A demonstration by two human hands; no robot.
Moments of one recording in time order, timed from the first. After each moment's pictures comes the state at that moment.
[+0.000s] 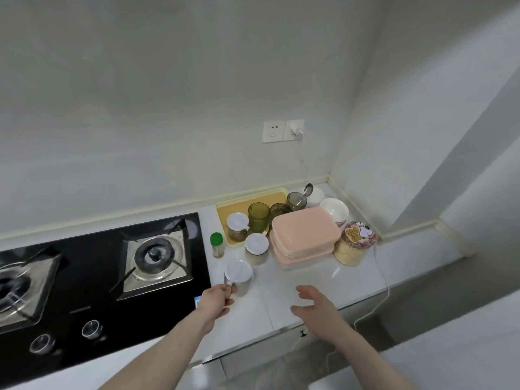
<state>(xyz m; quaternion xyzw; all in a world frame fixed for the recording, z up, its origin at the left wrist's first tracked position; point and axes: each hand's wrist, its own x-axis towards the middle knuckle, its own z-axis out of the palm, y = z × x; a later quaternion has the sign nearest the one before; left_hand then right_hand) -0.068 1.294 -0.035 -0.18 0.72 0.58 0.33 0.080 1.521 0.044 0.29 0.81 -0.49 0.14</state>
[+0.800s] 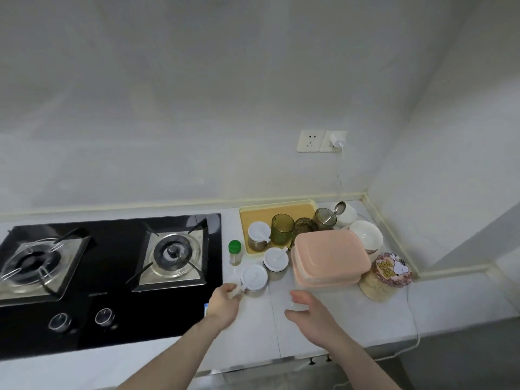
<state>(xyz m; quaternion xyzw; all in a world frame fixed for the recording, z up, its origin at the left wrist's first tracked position) -0.093 1.301 -0.045 -0.13 0.81 0.51 0.25 0.002 1.524 0.046 0.21 0.82 -0.48 0.21</state>
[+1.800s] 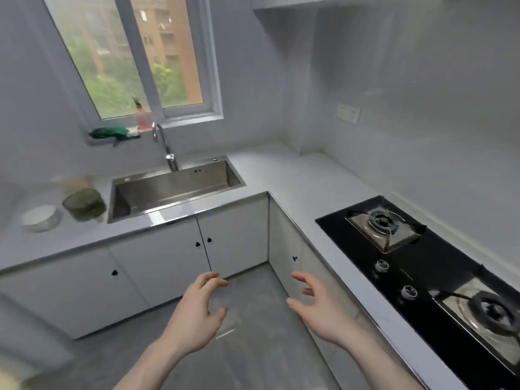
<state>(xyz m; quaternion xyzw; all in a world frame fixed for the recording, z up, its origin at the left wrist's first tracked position) 0.457 0.909 0.100 -0.43 0.85 0.27 -0.15 0.201 1.048 0.116 -0.45 0.76 -0.33 0.34</state>
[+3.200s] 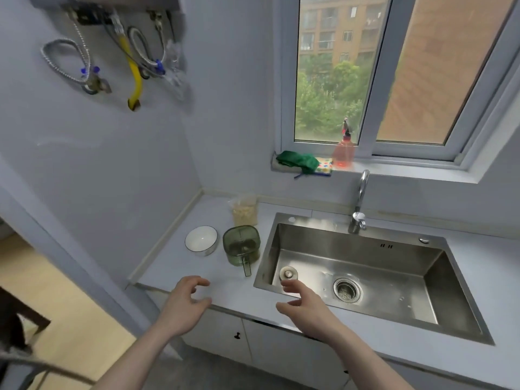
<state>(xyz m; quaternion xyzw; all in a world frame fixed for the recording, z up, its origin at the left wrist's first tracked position) 0.776 0.385 0.084 -0.77 0.54 0.26 -0.23 0.476 0.333 0.090 -0.63 0.54 -0.19 0.53</state>
